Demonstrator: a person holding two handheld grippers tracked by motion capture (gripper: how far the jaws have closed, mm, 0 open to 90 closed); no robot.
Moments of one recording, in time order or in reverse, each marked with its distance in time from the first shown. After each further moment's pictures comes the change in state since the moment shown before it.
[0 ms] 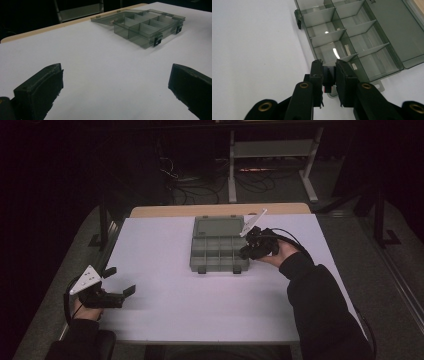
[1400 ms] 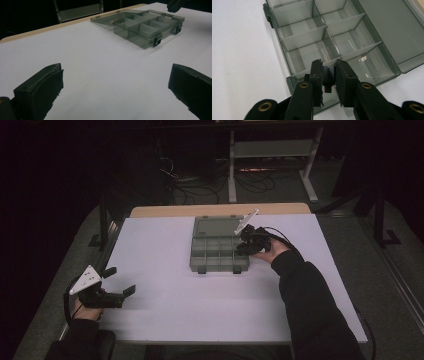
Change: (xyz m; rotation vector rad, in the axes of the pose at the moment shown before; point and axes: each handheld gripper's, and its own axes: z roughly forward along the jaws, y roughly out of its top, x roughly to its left) left arm 0.001 0.000 0.000 -0.003 -0.003 -0.001; right arm -0.027 0.000 0.040 0.023 -0.034 0.035
